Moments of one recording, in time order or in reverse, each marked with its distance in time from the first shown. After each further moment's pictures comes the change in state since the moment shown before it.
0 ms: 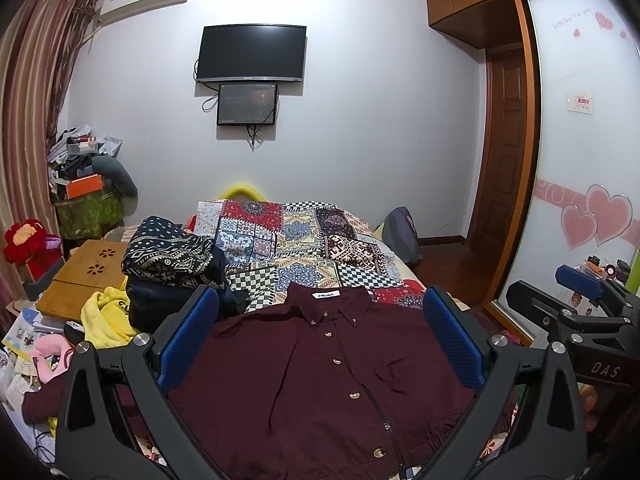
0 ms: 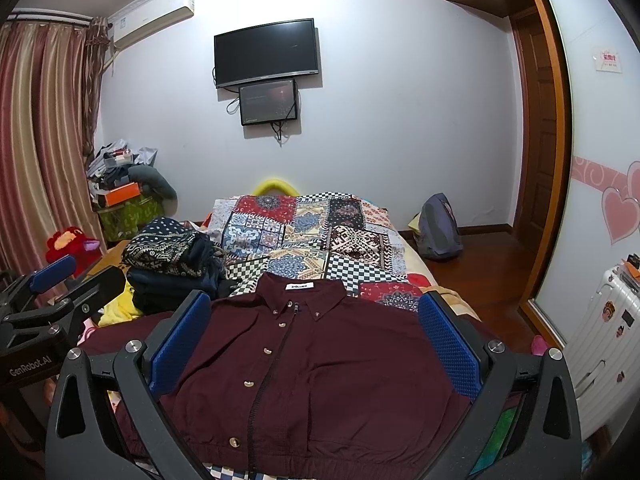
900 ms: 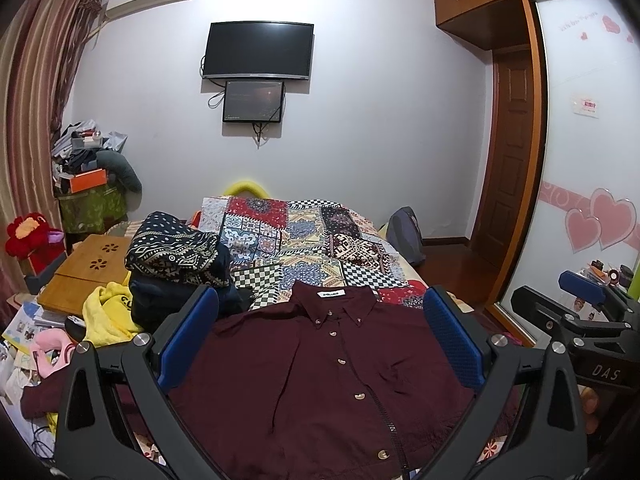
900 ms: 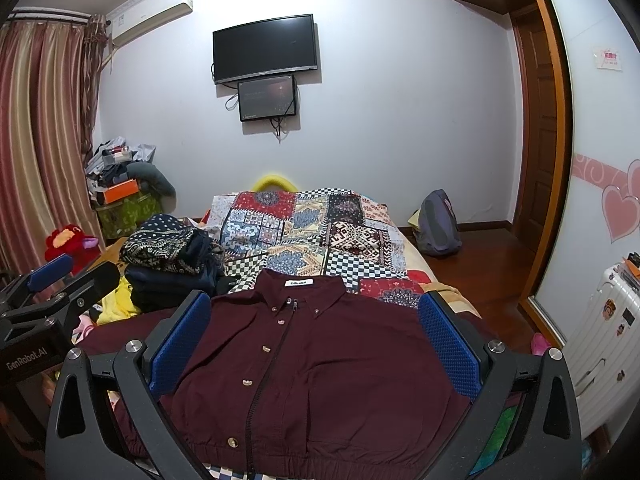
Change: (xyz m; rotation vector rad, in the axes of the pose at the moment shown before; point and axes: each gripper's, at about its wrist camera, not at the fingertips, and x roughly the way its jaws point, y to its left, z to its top) left arm 0.005 0.010 -0.001 -0.020 0.007 0.015; right arm 0.005 -0.005 0.002 -0.001 0.018 0.002
